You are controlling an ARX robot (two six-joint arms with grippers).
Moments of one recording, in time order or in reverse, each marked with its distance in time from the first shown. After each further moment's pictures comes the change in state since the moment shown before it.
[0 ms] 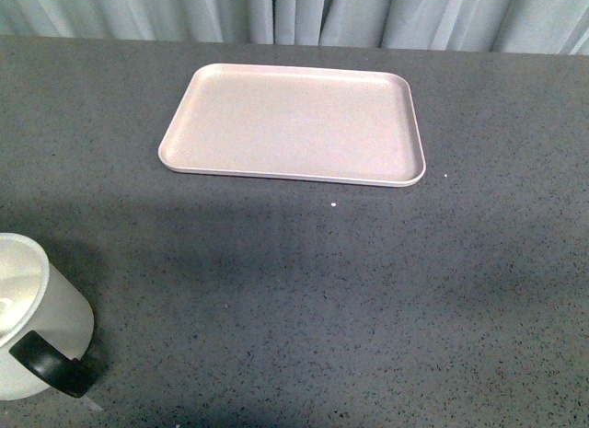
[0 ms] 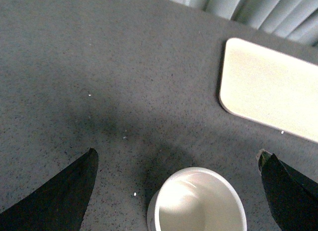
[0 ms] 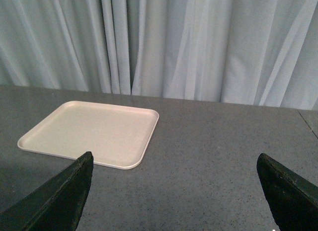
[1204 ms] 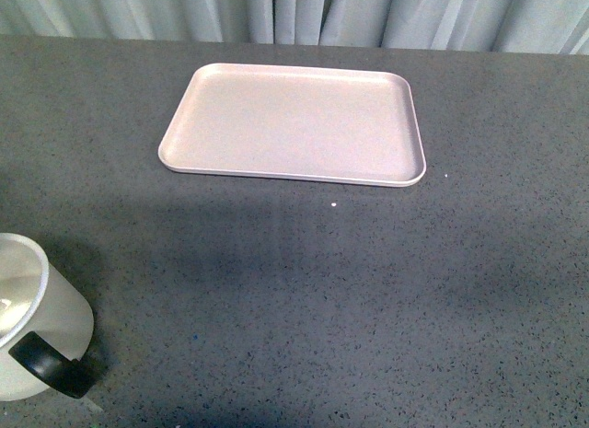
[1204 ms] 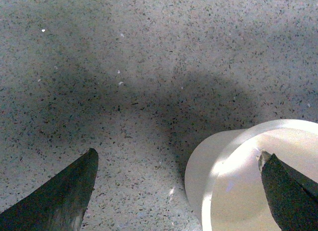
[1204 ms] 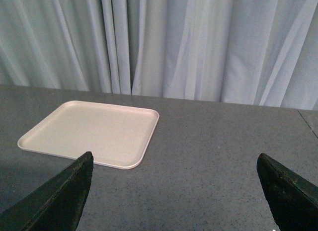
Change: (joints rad) left arm 0.091 0.498 0.082 0.088 0.132 0.318; right arm 0.000 0.000 0.000 0.000 0.000 0.000
